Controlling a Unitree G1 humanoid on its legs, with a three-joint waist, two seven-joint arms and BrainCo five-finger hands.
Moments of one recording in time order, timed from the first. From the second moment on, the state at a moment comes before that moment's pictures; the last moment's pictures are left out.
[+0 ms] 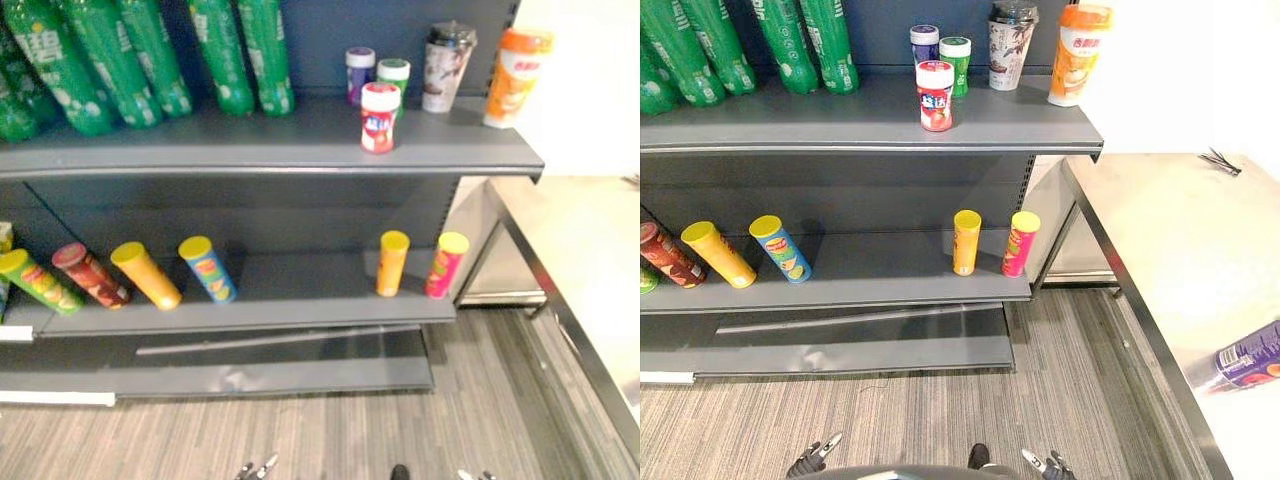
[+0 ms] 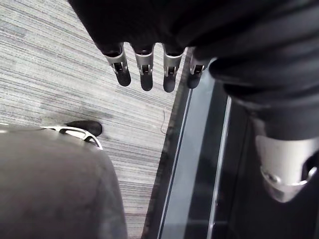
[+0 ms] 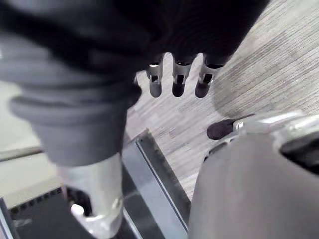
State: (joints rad) left arm 0.15 0.10 0.19 1.16 -0.15 -0.19 -0.04; right arm 0.20 -0.09 -0.30 1.12 0.35 -0.15 0.15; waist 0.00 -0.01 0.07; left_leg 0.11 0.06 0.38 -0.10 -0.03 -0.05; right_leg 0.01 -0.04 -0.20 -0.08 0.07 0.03
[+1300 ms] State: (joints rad) left arm 0.05 0.08 0.20 1.13 -0.22 -0.20 -0.06; right arm 0.05 -0.10 -0.48 1.16 0.44 -0.18 0.10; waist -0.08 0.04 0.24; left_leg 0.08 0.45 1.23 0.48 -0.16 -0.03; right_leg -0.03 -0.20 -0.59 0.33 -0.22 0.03
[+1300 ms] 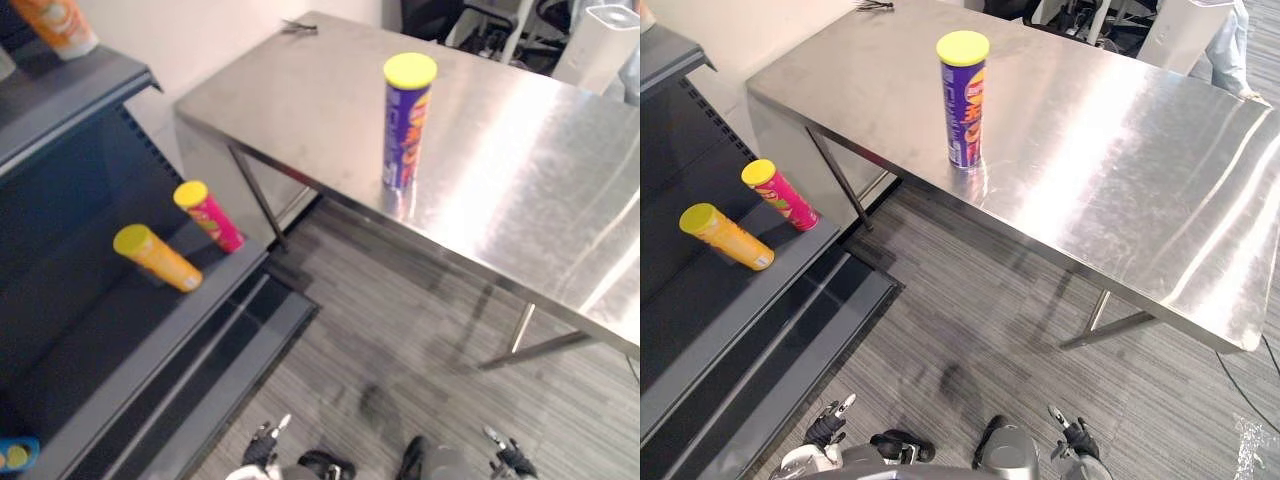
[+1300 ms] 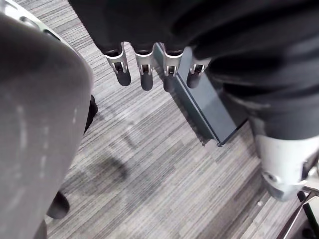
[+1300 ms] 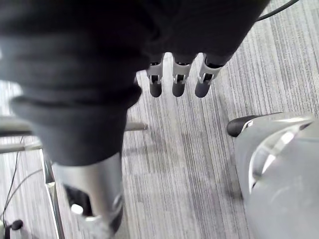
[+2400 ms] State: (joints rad) left arm 0.08 0.11 0.14 1.15 -0.22 -0.21 -0.08; right arm 0.11 -0.08 -0.73 1.19 0.43 -0.18 0.09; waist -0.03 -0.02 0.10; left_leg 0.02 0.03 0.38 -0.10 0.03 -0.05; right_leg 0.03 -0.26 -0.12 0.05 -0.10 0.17
